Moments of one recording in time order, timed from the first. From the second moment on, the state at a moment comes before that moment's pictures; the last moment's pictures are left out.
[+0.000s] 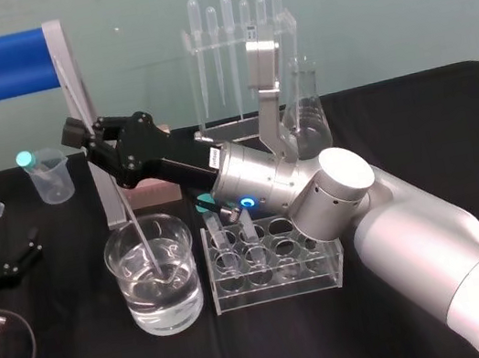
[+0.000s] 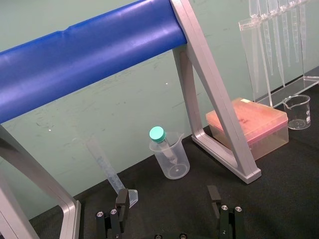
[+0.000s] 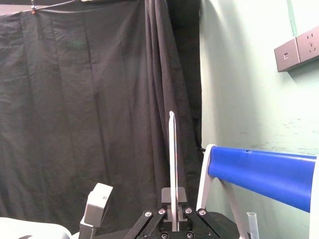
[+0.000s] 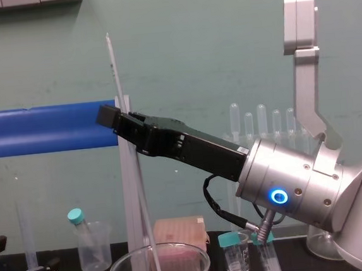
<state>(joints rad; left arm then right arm) -0.20 0.60 0.45 -1.41 -0.25 -0.12 0.03 0.63 0.10 -0.57 -0.96 0.76 -0.29 0.96</state>
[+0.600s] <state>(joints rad) -0.20 0.60 0.45 -1.41 -0.25 -0.12 0.03 0.63 0.10 -0.57 -0.96 0.76 -0.29 0.96</state>
